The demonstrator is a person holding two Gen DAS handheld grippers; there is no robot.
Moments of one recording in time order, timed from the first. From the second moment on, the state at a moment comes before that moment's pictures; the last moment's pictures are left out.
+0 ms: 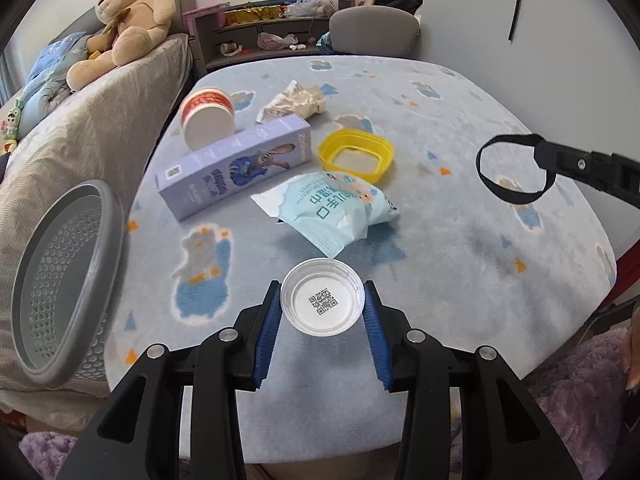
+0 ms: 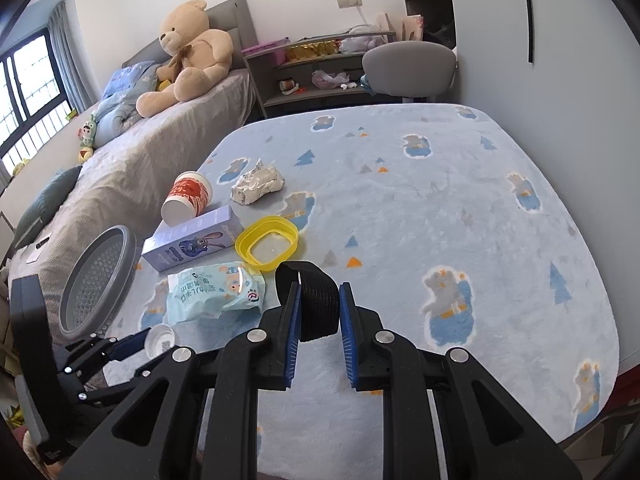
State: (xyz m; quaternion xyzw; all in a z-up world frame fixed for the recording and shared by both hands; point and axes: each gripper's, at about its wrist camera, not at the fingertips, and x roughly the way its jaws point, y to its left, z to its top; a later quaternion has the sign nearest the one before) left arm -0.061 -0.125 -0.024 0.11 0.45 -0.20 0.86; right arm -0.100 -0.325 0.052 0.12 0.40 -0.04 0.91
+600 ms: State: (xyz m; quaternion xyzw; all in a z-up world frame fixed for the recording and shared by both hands) left arm -0.042 -0.021 0.036 0.07 0.39 -0.16 0.90; right arm -0.053 -0.214 0.080 0.07 0.39 0.03 0.92
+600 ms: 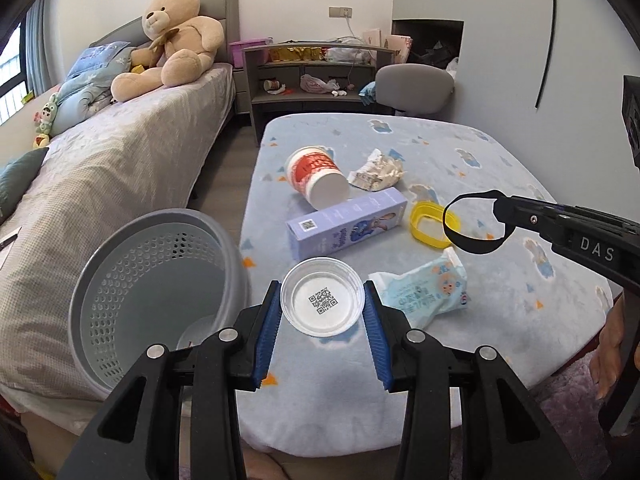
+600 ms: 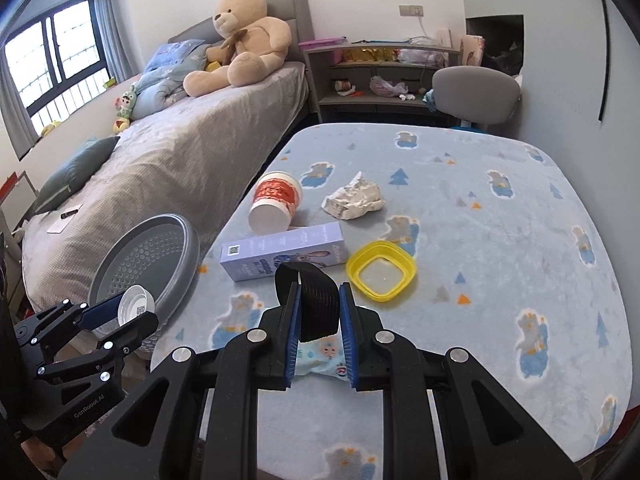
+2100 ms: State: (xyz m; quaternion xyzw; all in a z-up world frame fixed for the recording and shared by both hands) left arm 0.048 0.156 -0.010 -0.01 0.44 0.08 0.90; right arm 0.070 0.004 0.031 -0.01 0.42 0.26 0.87
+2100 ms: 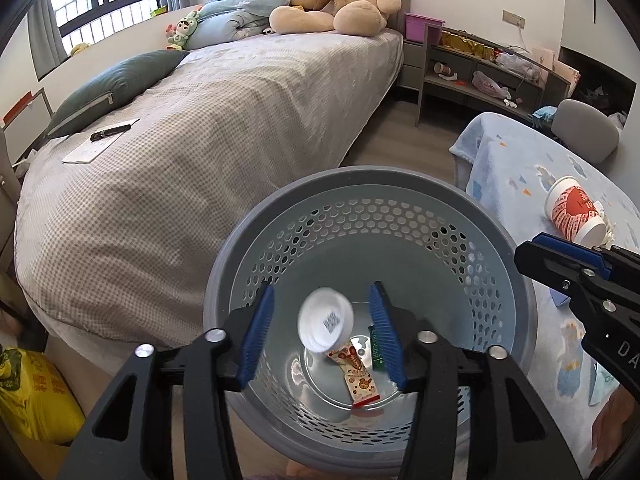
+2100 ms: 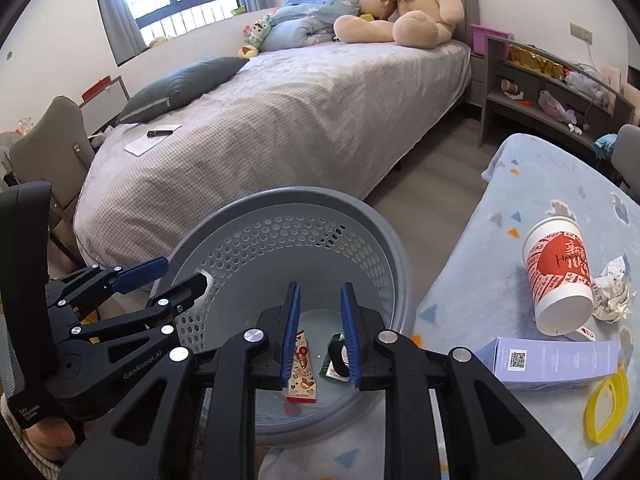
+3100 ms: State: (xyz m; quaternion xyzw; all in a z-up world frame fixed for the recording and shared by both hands) left arm 0.037 0.158 -0.002 -0.01 0.42 0.10 0.90; right arm 0.056 -0.020 0.044 0.00 0.40 0.23 0.89
